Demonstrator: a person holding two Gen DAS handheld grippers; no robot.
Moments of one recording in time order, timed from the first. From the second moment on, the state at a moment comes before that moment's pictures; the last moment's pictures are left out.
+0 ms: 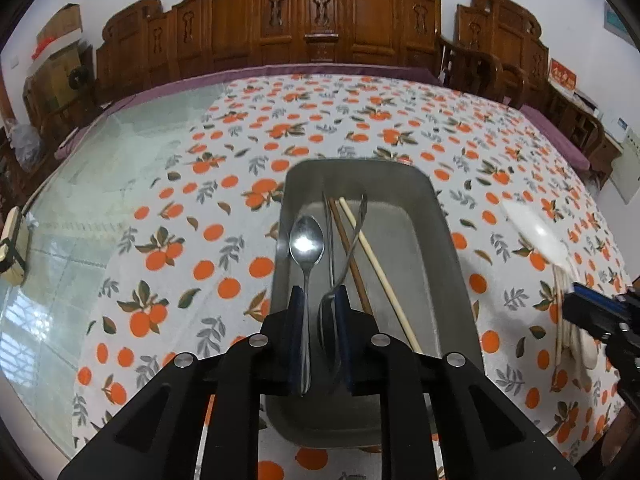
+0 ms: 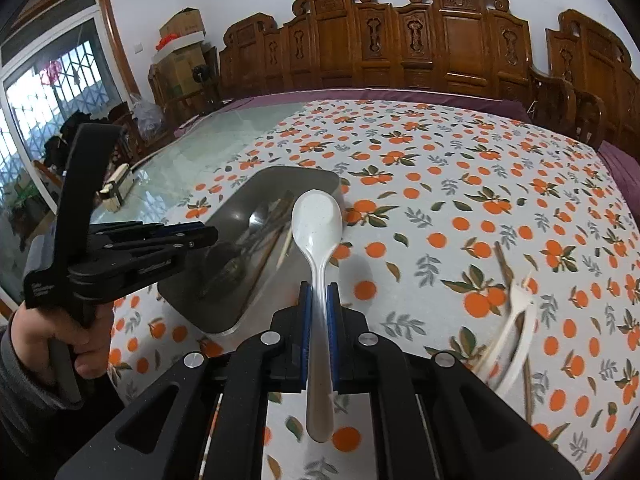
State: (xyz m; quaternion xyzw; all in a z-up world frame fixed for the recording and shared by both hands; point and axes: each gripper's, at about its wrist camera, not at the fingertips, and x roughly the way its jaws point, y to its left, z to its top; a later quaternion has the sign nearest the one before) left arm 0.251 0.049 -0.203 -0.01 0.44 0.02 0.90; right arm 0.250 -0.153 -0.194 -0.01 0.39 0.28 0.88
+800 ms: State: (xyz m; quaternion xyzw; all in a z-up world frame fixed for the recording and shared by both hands) left arm 0.235 0.102 -0.157 -0.03 0.39 0.03 0.92; right arm 0.305 -0.055 -0.209 0.05 0.42 0.31 0.85
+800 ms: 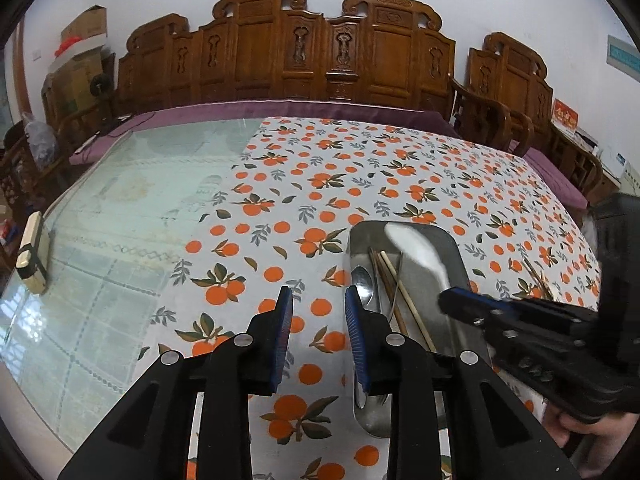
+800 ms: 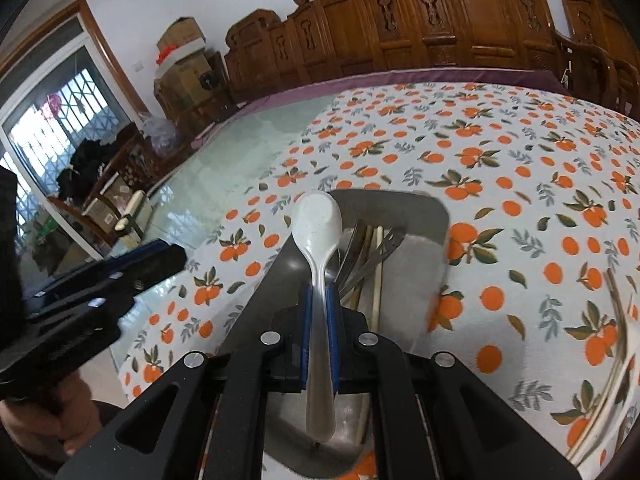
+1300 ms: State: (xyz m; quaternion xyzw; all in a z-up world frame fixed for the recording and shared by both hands) left arm 0.232 0.087 -0.155 -0.03 0.38 0.02 0.92; right arm 0.290 -0.093 -0.197 0.02 0.39 0.31 0.87
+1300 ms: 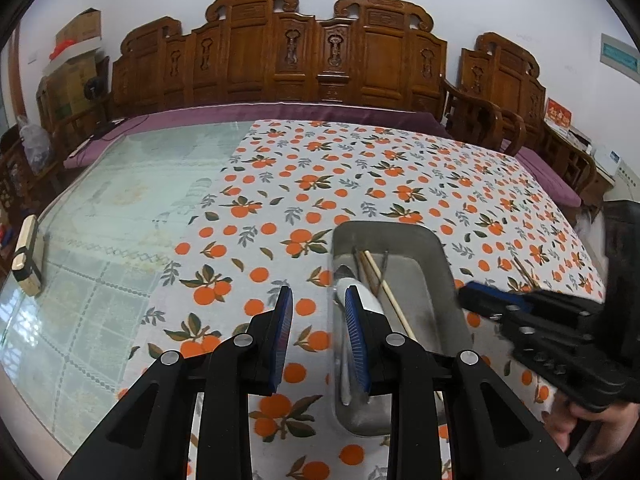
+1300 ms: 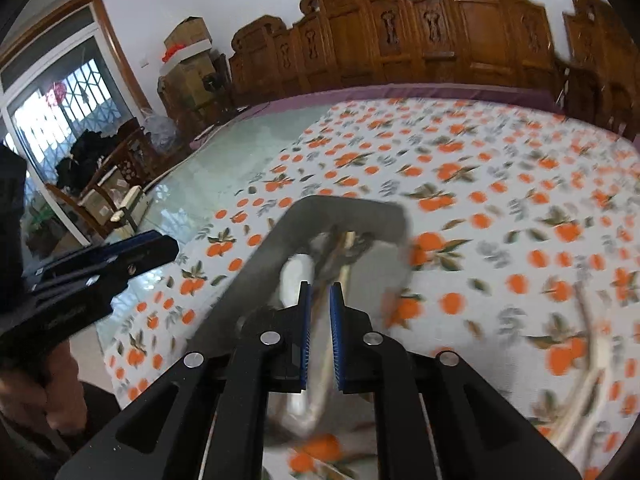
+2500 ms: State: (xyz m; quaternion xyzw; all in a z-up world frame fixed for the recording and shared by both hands) left arm 0.207 -0.055 -0.191 0.04 0.40 -0.12 0.91; right arm 0.262 -0.269 -0.257 -0.01 0.46 0.14 0.87
